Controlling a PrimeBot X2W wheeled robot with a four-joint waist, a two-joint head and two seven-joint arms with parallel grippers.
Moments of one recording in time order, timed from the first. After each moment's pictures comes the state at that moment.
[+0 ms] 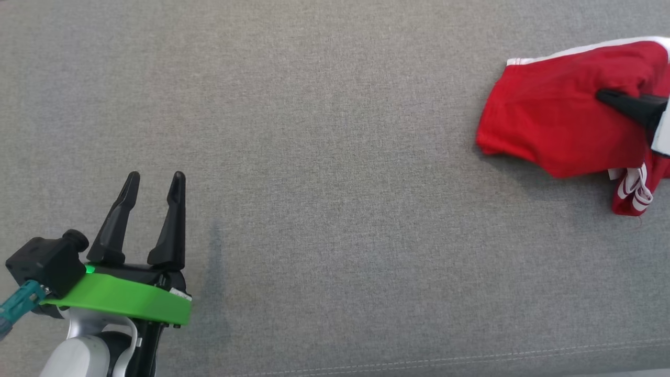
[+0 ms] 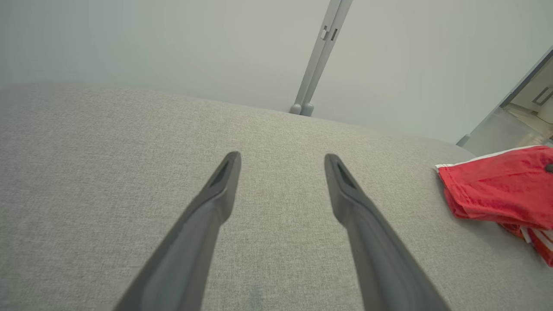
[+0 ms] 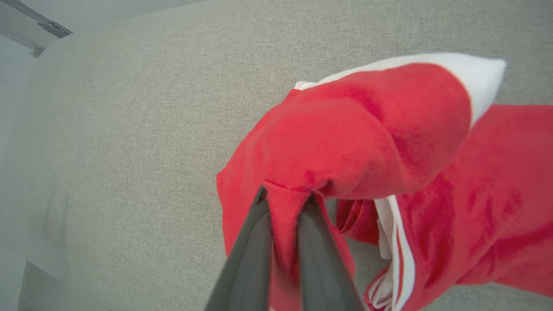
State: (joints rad) left arm -0.06 0.27 -0.24 -0.27 -0.65 0.12 -0.07; right arm -0.58 -0.76 0.42 0.06 1.09 -0.07 0.73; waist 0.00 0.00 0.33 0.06
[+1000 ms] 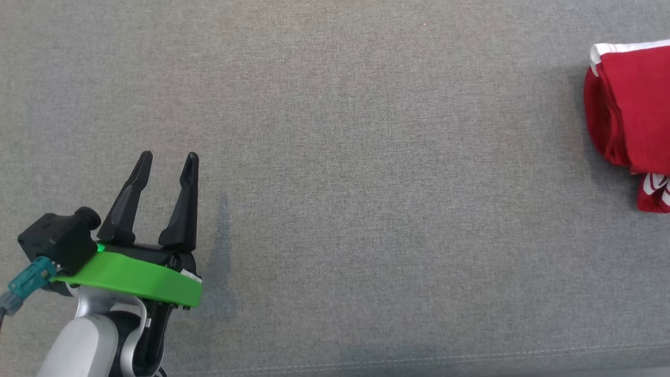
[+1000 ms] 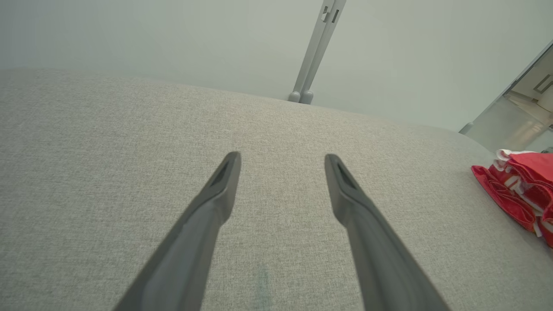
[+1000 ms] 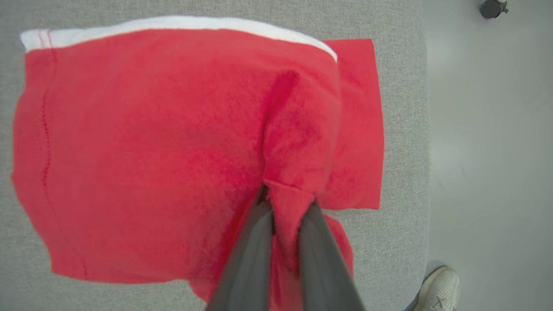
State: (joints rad) left arm -0.13 0.26 -0.28 -0.25 -0.64 0.12 -0.04; right arm -0.58 -1.02 0.40 0.18 0.95 -0.12 0.85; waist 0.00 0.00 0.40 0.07
